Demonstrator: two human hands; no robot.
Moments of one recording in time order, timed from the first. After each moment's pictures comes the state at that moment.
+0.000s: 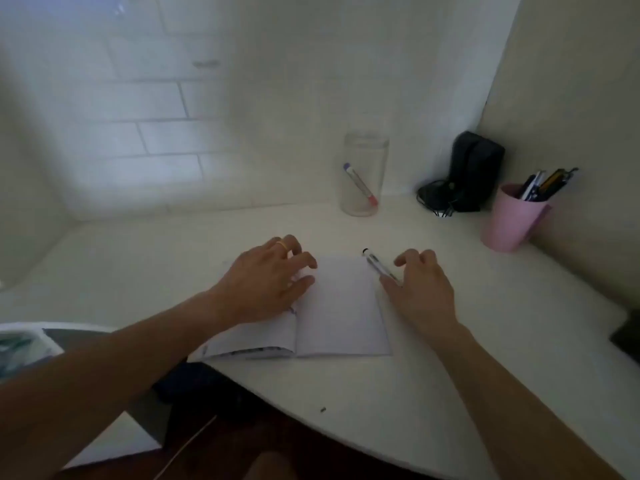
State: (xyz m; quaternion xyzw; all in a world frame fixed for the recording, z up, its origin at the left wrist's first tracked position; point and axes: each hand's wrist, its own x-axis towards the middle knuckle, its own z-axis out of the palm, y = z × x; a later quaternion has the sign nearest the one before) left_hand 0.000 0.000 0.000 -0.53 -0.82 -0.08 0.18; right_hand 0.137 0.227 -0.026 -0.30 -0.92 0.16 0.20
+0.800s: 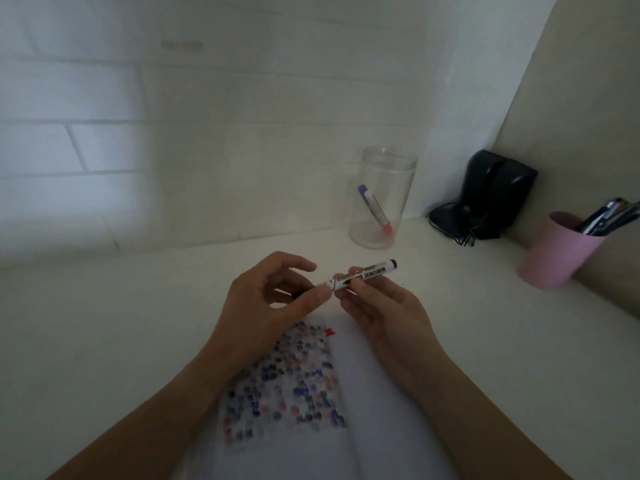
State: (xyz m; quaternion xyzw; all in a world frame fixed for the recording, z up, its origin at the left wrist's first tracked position) left_hand -0.104 0.019 -0.031 -0.37 -0.70 -0.61 -0.05; right_hand 0.018 0.167 -0.027 -0.17 -0.49 0.82 0.24
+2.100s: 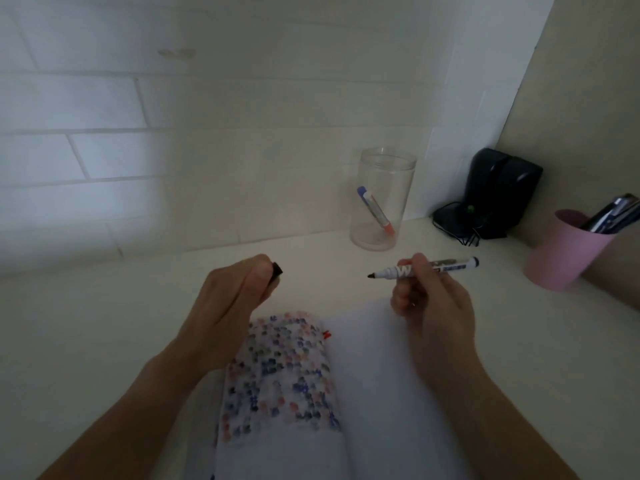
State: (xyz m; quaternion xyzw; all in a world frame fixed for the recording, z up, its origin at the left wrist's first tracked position) left_hand -0.116 -0.004 -0.014 -0.49 -0.69 -0.53 0.05; right_hand 0.032 0.192 -0.010 -0.18 -0.48 0.75 0.42
